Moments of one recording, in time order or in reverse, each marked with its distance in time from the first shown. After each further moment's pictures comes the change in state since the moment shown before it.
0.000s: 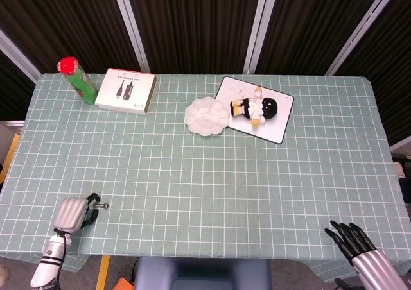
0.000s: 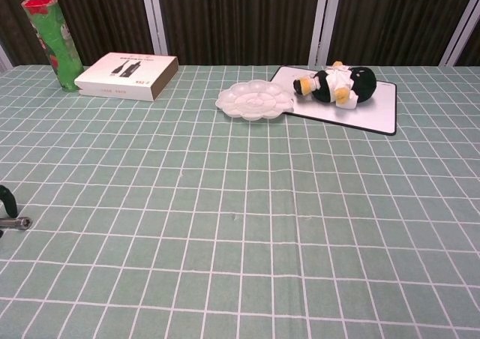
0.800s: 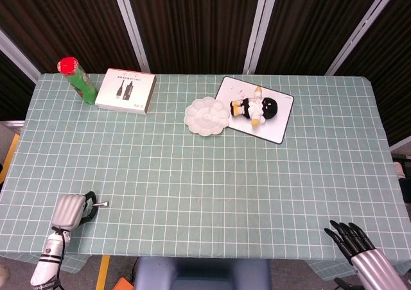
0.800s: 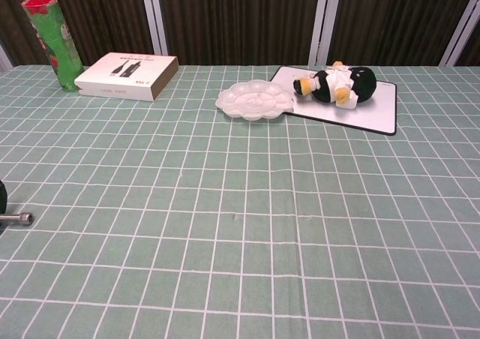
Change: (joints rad) left arm -0.008 0.002 -0.004 -0.005 -0.016 0.039 -0.003; right arm 0.003 -0.002 0.001 -0.004 0.008 -0.011 -0.009
